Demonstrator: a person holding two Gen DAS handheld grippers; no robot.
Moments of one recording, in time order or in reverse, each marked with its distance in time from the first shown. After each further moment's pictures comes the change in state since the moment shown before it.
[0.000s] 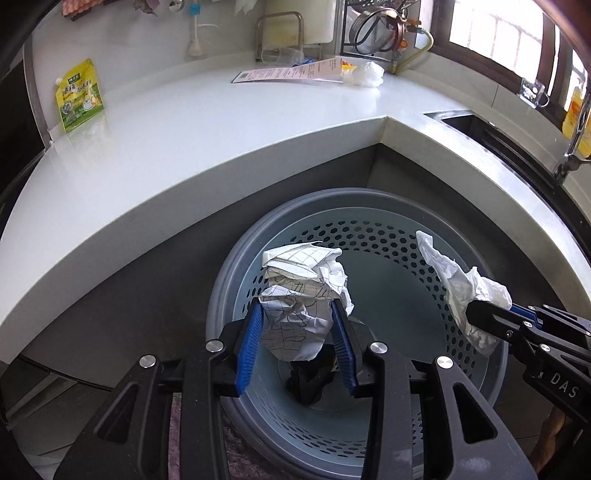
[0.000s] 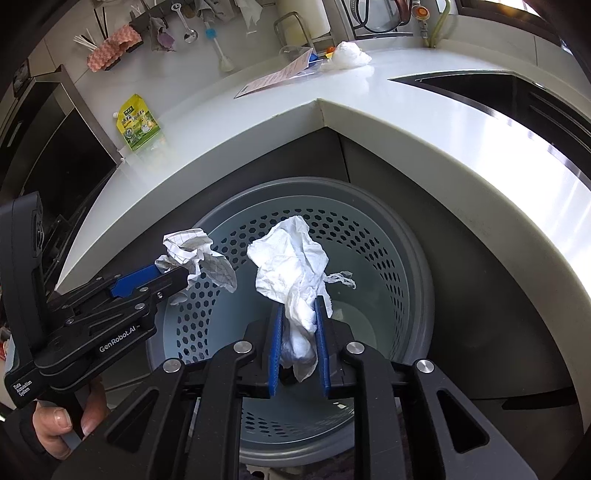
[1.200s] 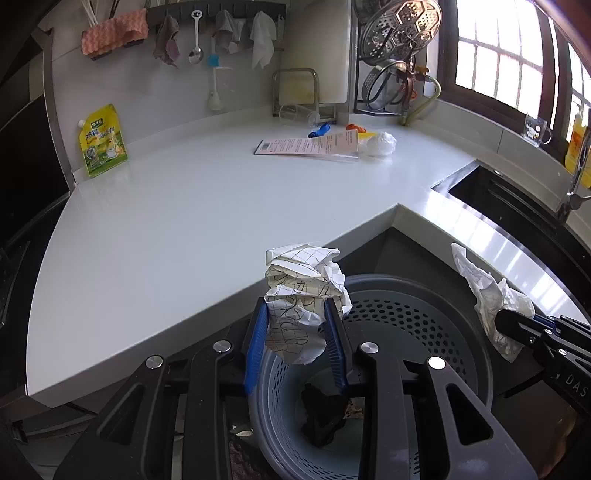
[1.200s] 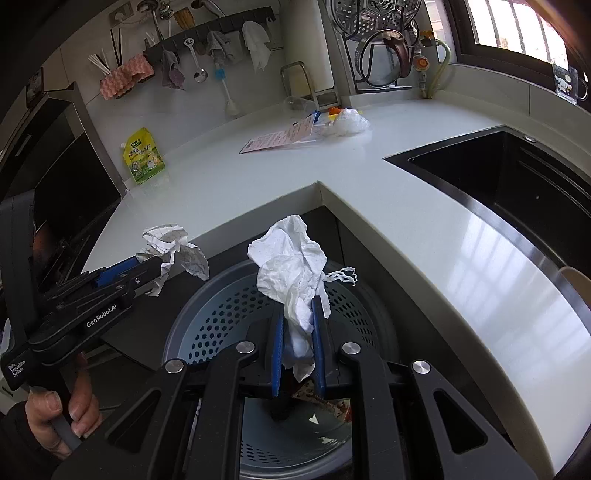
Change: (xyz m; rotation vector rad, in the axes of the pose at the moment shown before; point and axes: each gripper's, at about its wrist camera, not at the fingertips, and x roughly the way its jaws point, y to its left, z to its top) left arm -0.045 0.012 0.045 -0.006 -0.166 0.054; right arm -0.041 0.006 0.037 -0.045 -0.143 -0.036
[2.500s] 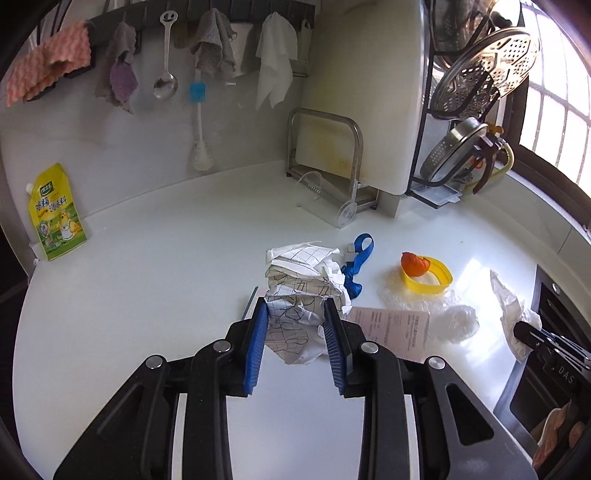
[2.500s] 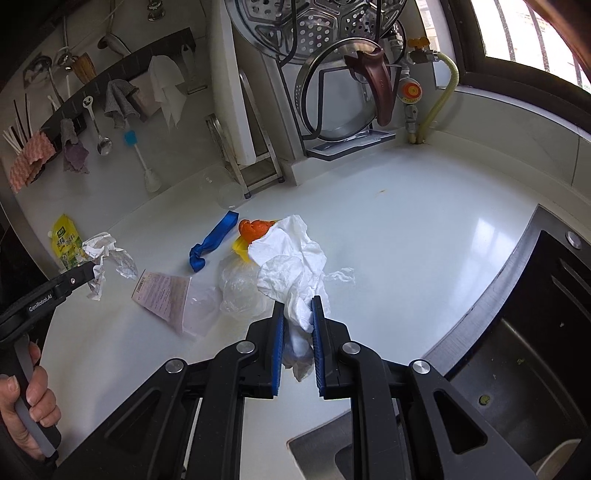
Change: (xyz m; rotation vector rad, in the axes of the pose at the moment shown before) left arm 0.149 0.012 0.238 -0.092 -0.067 0.047; right arm 0.135 -0.124 0.245 0.058 -0.083 -0.059
